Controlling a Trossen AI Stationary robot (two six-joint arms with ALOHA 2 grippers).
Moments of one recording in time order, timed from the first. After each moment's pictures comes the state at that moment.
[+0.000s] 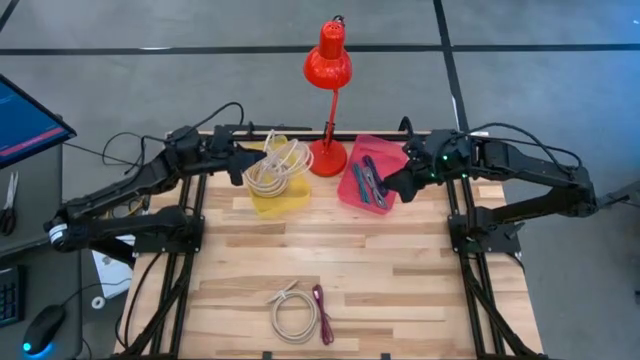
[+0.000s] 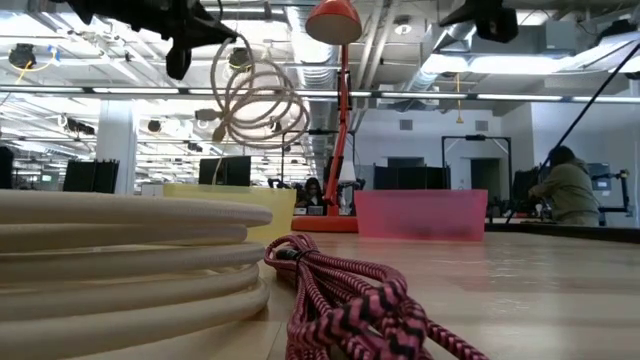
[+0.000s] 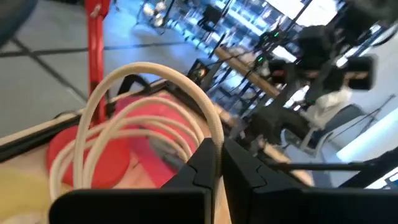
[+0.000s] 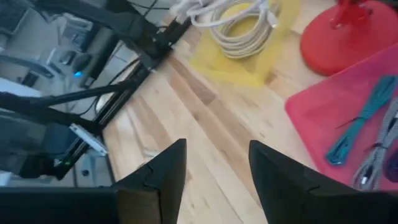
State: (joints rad) left arm 0.53 0.78 0.70 -0.06 0.25 -0.46; right arm -0.16 1.03 1.22 -0.79 -0.05 0.72
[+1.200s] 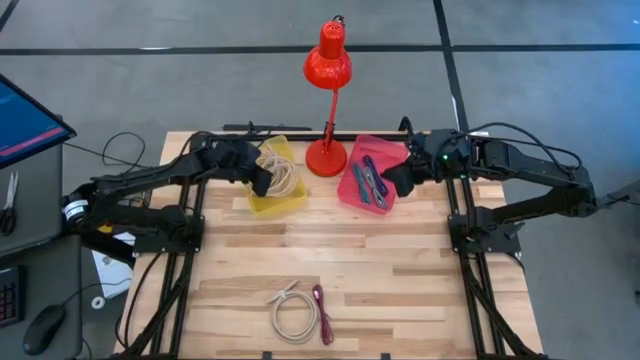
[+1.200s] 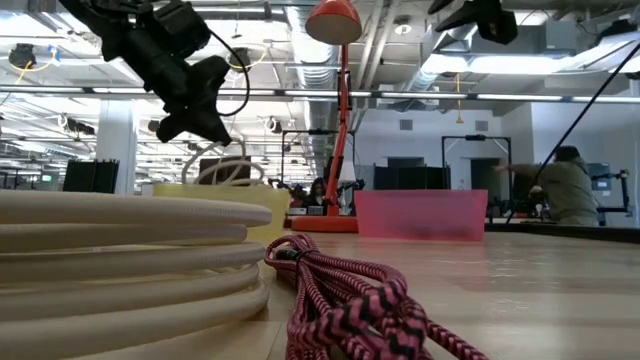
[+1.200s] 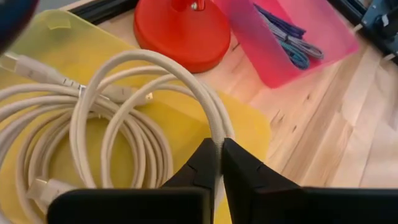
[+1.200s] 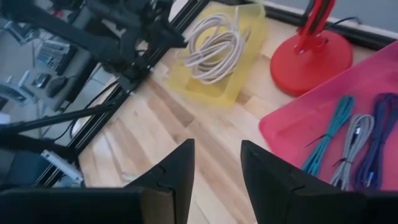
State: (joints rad) left arm 0.52 1.09 0.68 -0.33 0.10 -0.30; right arm -0.16 1.04 1.22 -0.79 0.08 0.72
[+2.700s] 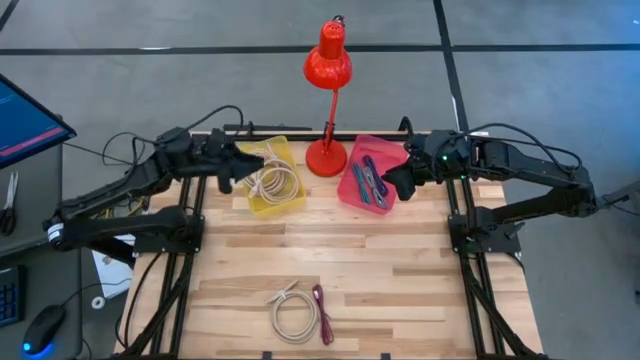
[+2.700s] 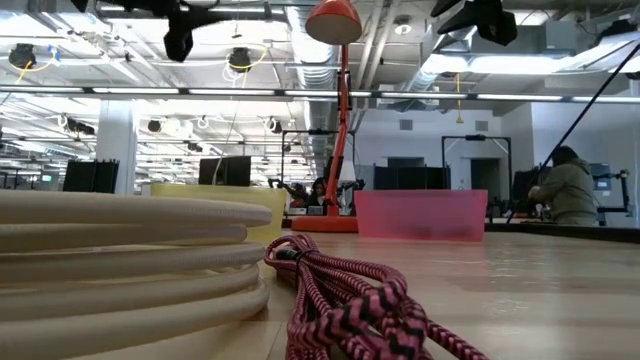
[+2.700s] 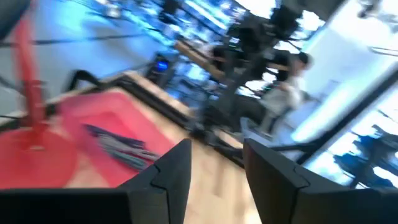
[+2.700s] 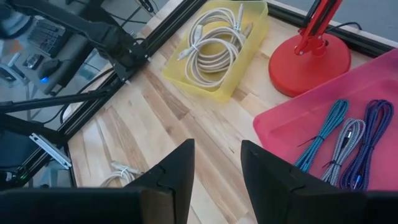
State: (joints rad) left arm 0.46 0.74 0.75 -0.10 0.36 -0.48; right arm -0.16 1.04 1.22 -0.81 0.07 0.64
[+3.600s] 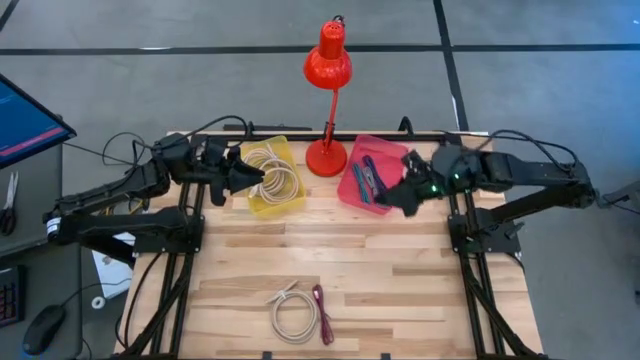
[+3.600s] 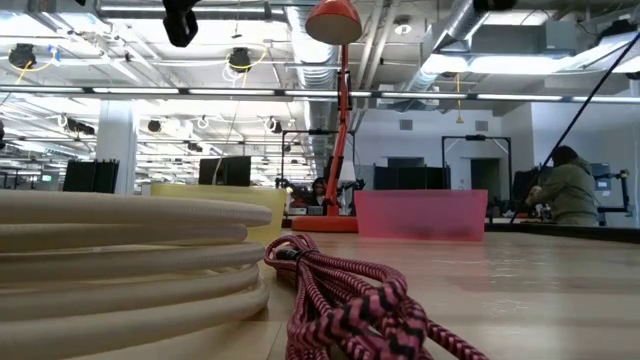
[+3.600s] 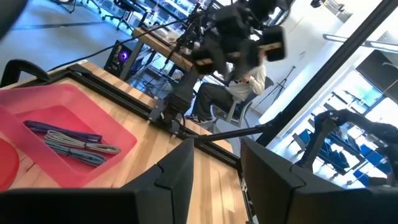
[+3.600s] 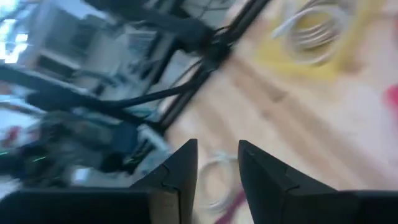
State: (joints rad) left arm 0.36 0.72 0.75 -0.07 0.42 -0.51; right arm 0.04 1.04 1.22 -0.61 0.00 0.94
